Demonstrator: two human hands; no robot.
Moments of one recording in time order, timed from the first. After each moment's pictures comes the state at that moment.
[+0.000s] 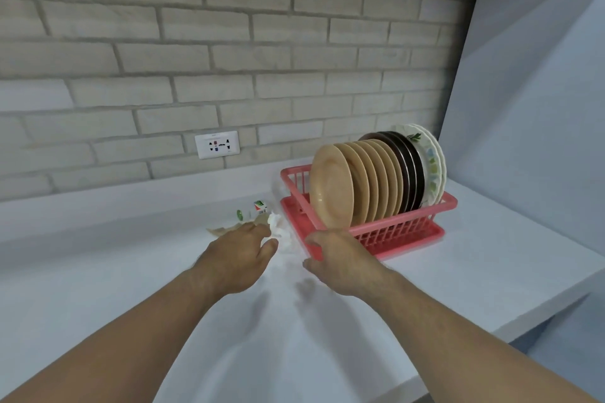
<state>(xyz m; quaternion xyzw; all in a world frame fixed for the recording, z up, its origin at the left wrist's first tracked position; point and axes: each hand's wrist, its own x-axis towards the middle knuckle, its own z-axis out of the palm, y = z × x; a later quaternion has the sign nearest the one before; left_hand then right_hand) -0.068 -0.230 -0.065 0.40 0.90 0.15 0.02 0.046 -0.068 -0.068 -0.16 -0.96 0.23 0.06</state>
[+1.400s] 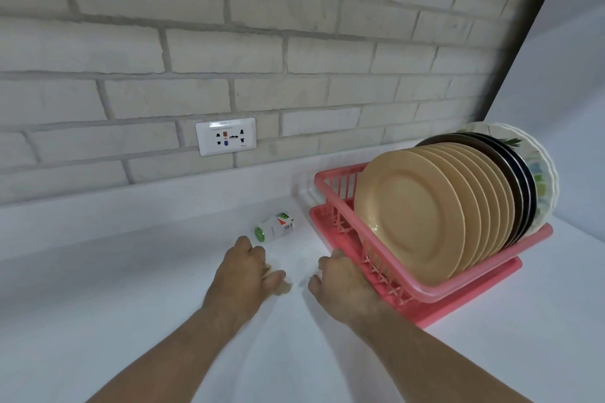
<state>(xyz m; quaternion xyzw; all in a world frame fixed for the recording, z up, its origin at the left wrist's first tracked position) -0.260 -0.204 -0.170 0.37 0.90 0.25 0.01 -0.139 -0.071 -0.152 -0.30 -0.94 0.18 0.02</state>
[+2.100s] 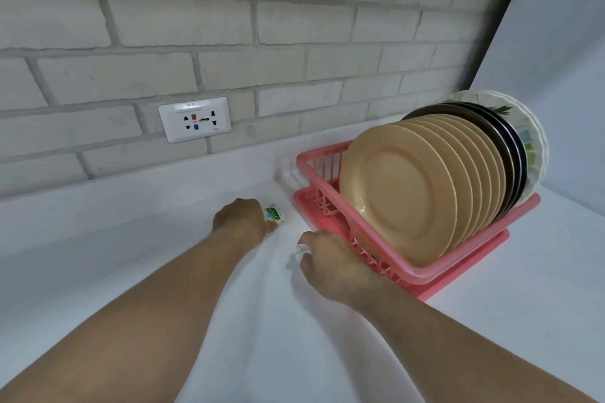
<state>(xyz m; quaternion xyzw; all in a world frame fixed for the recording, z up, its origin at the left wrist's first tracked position) -0.313 -0.123 -0.141 0.31 0.95 0.04 0.09 -0.145 -0.060 -0.142 -0.24 -0.95 0.20 0.04</state>
